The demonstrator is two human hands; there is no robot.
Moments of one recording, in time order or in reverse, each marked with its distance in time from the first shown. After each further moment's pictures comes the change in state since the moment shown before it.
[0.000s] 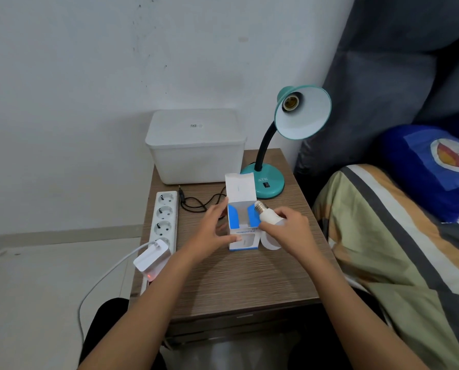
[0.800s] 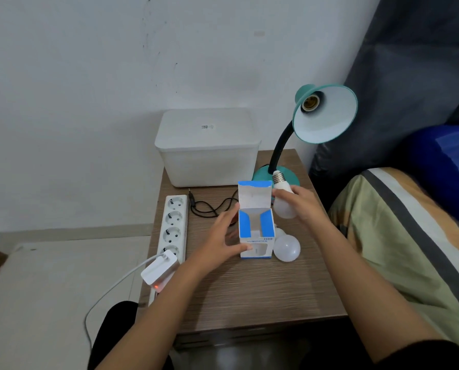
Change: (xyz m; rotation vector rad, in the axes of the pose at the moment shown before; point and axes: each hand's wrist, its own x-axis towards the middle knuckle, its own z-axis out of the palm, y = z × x) left_hand 0.004 -0.011 -0.005 -0.003 0.012 0.027; right_hand 0.075 -0.016 -0.001 0.375 -0.097 0.135
